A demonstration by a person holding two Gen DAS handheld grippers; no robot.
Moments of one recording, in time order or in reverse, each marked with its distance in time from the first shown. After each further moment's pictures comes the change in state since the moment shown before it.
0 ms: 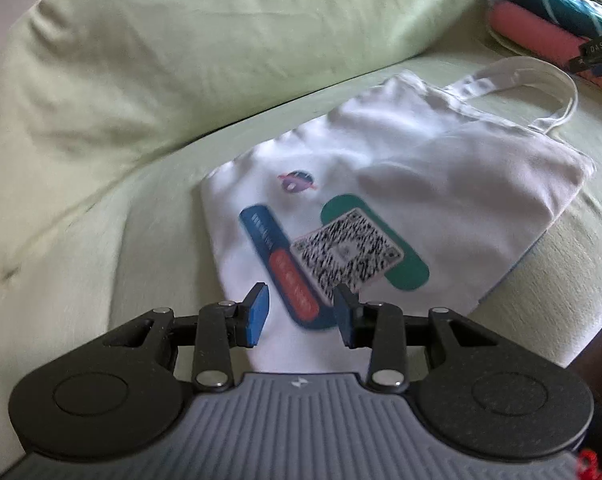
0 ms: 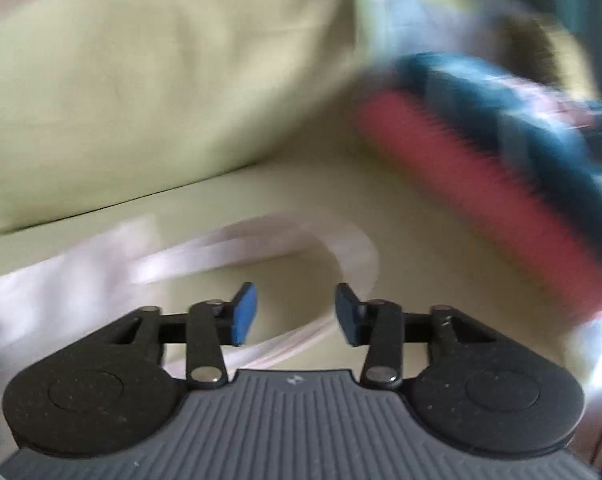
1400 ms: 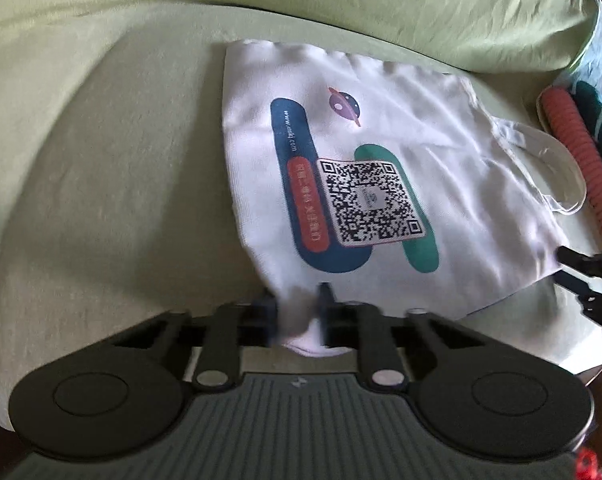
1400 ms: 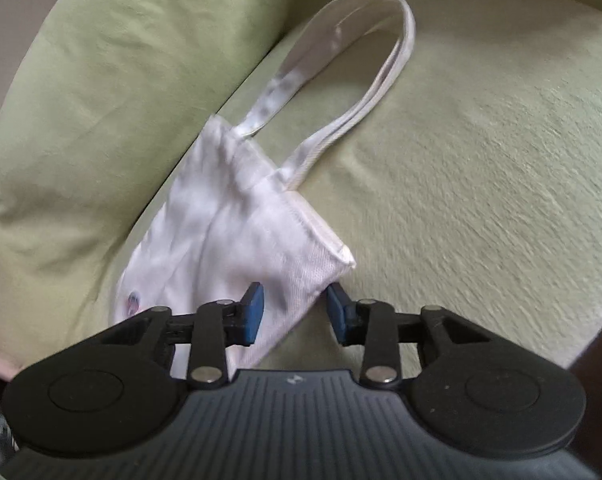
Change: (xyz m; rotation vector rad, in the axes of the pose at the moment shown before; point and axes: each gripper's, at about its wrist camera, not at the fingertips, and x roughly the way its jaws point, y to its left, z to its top) left arm 0.034 0.092 -0.059 -0.516 0.218 -0.261; right arm 0.022 -0.018 -0.108 0.601 0.174 0.238
